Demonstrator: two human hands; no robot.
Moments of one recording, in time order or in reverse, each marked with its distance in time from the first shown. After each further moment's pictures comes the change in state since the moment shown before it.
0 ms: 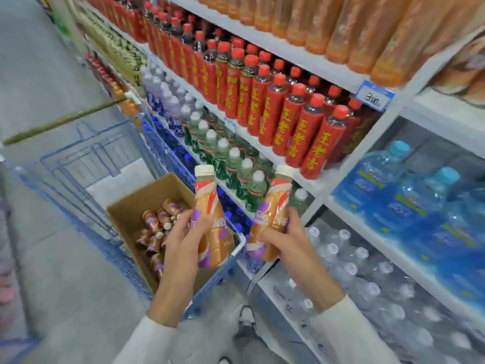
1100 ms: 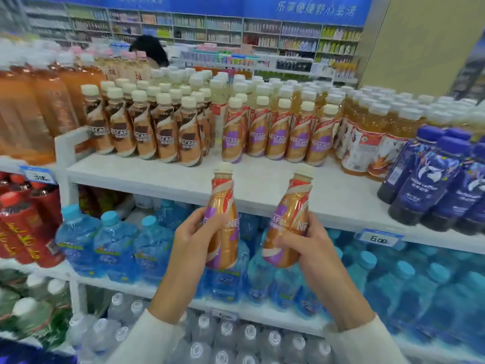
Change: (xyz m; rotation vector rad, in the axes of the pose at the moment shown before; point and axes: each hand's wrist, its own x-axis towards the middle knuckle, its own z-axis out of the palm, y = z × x) left_hand -0.241 -0.050 0.469 0.134 -0.827 0.041; right_hand -0.280 -0.064 -0.456 0.135 0.758 -0.317
